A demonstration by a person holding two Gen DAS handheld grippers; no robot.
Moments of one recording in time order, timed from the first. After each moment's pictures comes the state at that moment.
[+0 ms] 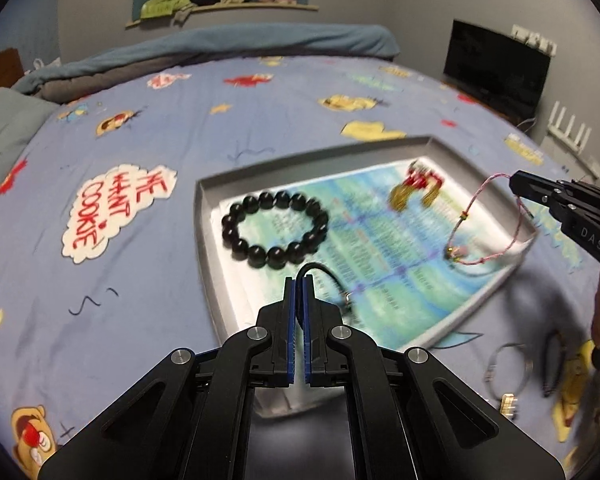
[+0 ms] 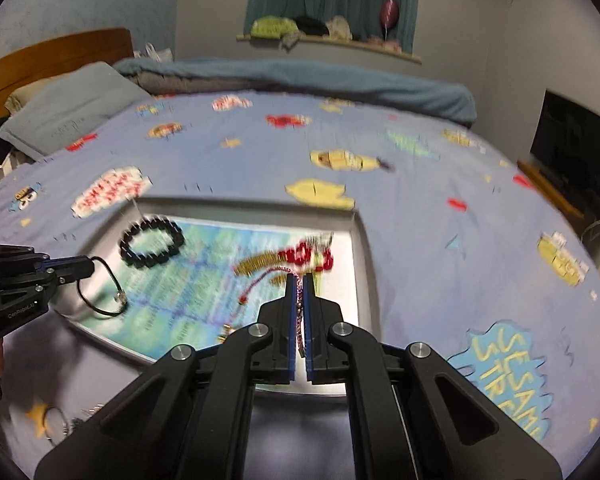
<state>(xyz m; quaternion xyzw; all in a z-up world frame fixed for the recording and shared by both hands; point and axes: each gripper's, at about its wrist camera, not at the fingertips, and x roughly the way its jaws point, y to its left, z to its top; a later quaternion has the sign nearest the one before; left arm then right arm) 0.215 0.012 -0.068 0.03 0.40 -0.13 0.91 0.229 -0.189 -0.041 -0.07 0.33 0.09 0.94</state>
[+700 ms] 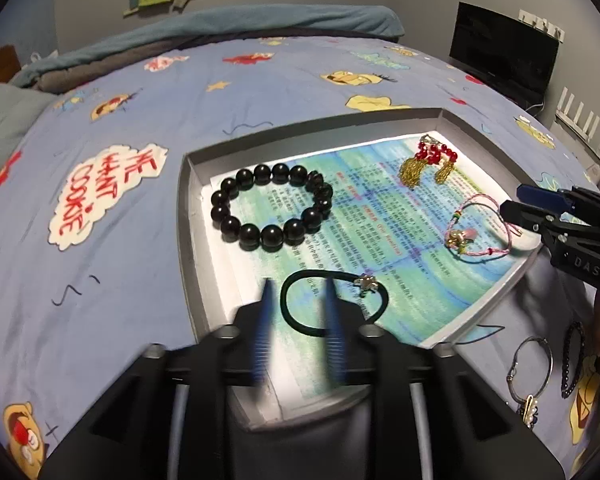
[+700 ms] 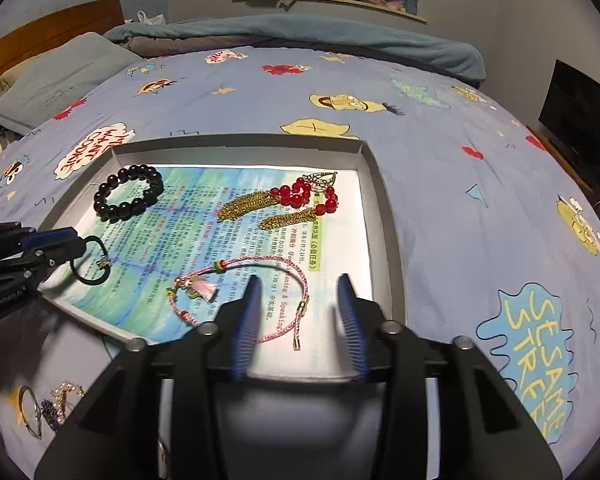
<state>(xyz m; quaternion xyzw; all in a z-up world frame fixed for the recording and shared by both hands) 0.221 0.004 -0.082 0.04 0.42 -0.12 0.90 0.242 -0.191 -0.078 -0.07 0.40 0.09 0.91</state>
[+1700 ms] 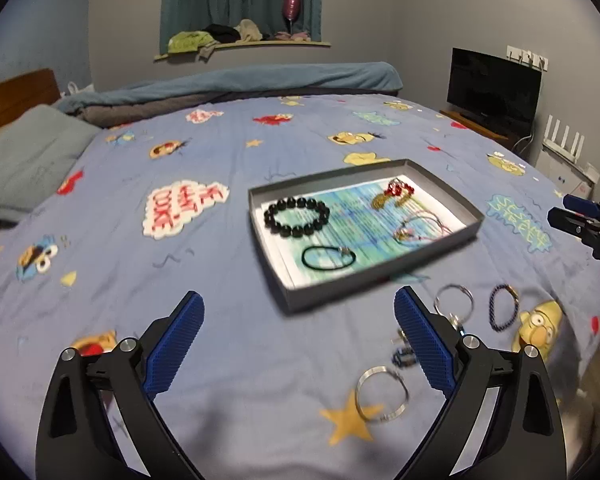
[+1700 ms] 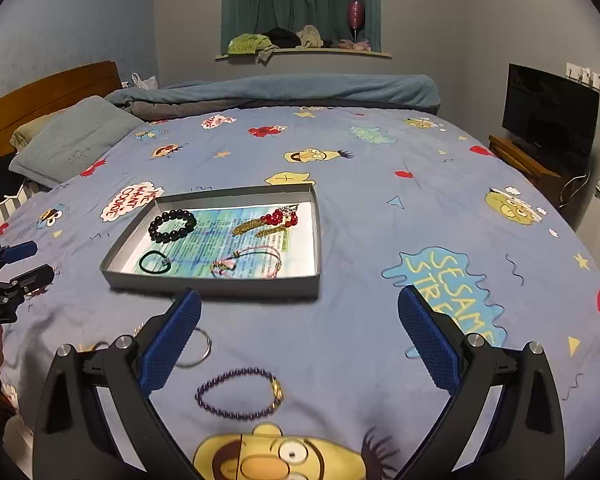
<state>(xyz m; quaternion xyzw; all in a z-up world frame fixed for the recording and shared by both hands) 0.083 0.040 -0.009 0.03 0.33 -0.10 0.94 0.102 -0.247 0.002 -0.01 0.31 0.07 0.95</state>
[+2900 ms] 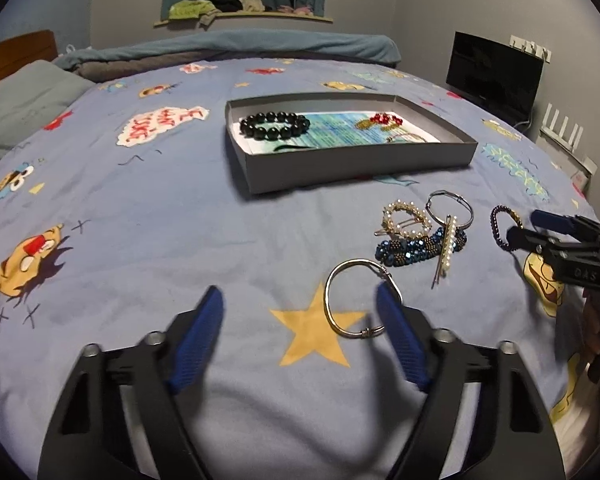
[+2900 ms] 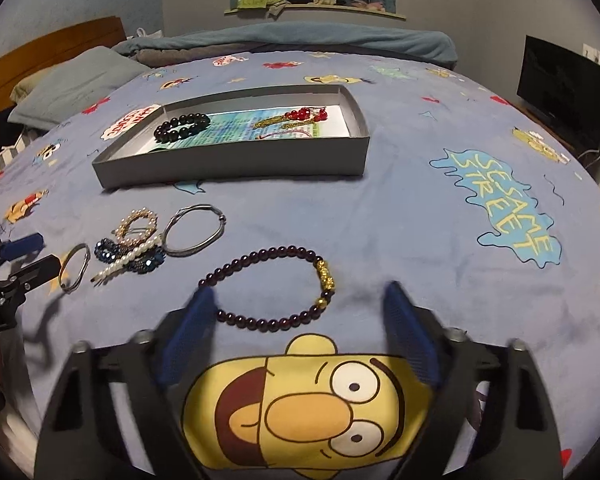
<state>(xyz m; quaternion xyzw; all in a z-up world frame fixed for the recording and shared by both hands) 0.050 0.022 -0.097 0.00 0.37 -0.11 0.92 0.082 -0.215 -0.099 -0.03 0.39 0.08 0.92</state>
